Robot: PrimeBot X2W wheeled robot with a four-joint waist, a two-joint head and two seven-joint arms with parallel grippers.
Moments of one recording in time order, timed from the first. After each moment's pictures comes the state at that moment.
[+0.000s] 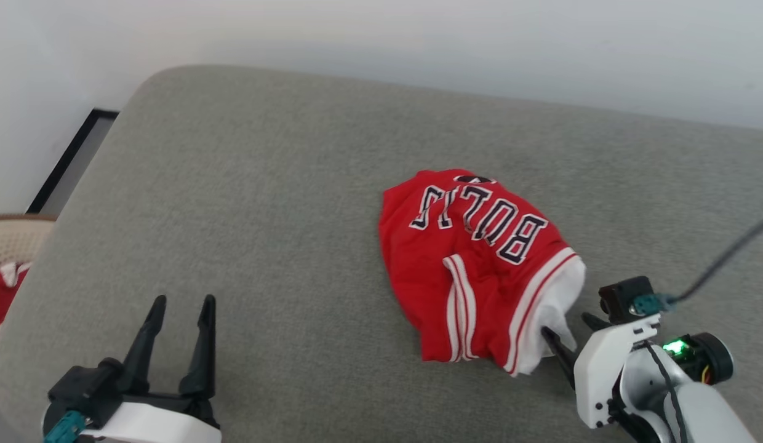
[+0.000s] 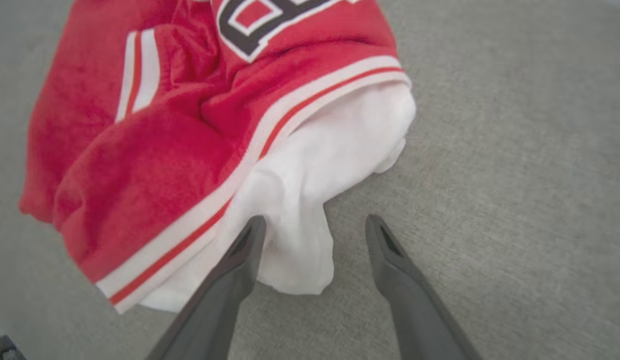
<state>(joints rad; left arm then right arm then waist) 0.04 0.24 -0.08 0.07 -0.41 -0.12 -0.26 -0.15 -0.21 0.18 0.22 0.28 0.13 0.42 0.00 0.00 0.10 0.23</state>
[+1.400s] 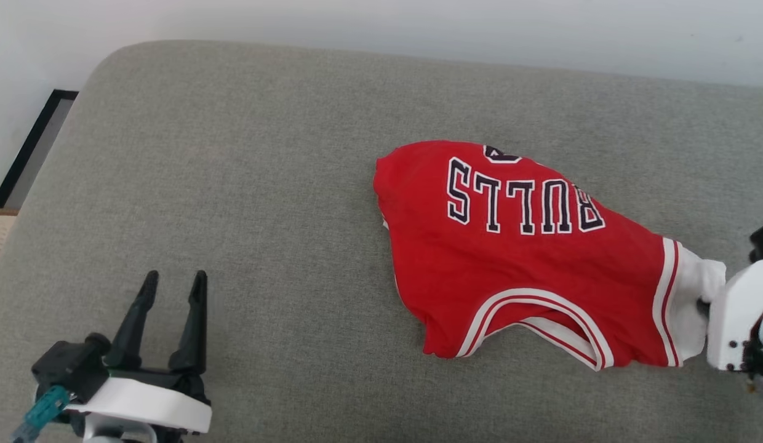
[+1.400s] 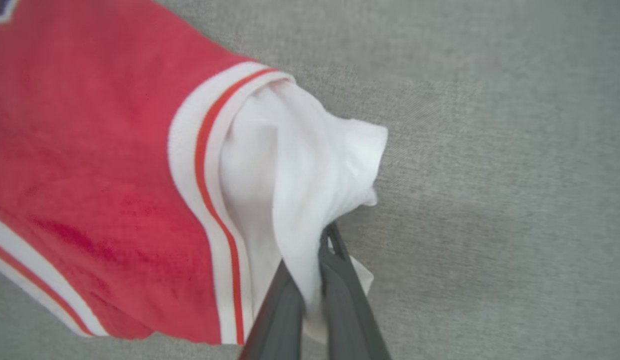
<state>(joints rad) -0.02 0.28 -0.10 0.08 -0.48 -0.13 -0.26 -0.24 -0.36 -0.14 0.18 0.36 0.13 0.84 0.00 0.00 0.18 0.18</state>
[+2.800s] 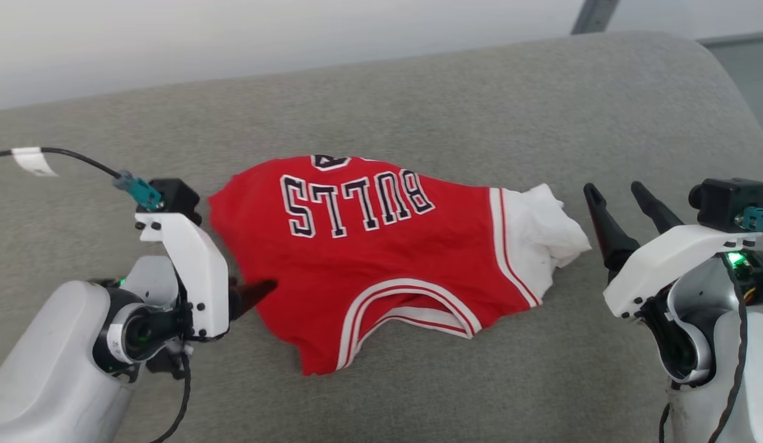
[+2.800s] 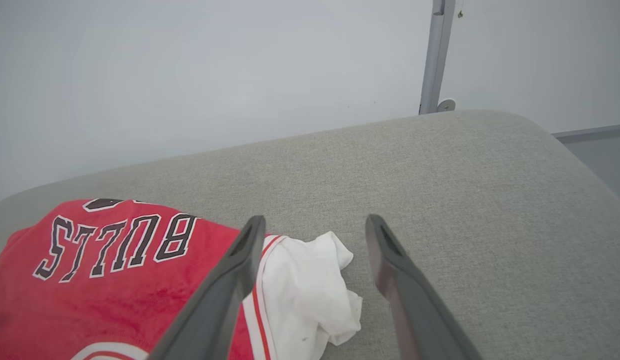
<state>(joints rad) -0.49 0.53 -0.43 0.13 -0.97 0.09 0.89 -0.31 -0.06 -0.08 0.06 0.30 0.13 0.37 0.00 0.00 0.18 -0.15</state>
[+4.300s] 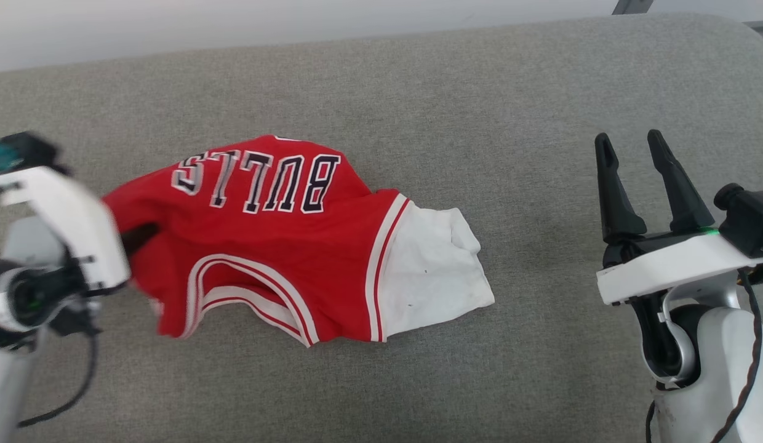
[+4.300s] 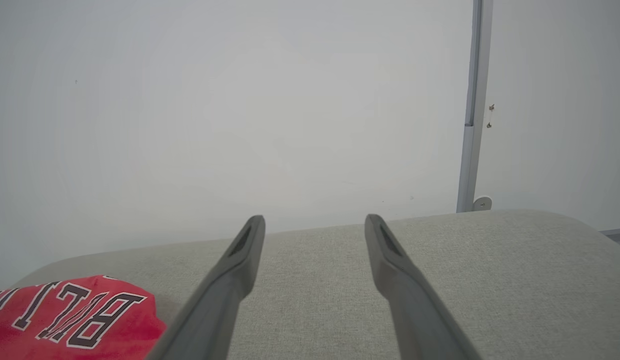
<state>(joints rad) -0.51 0.66 -0.26 0.17 -1.03 0.14 0.84 -0.31 -0.05 -0.02 0.01 0.31 0.13 0.00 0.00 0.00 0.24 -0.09</state>
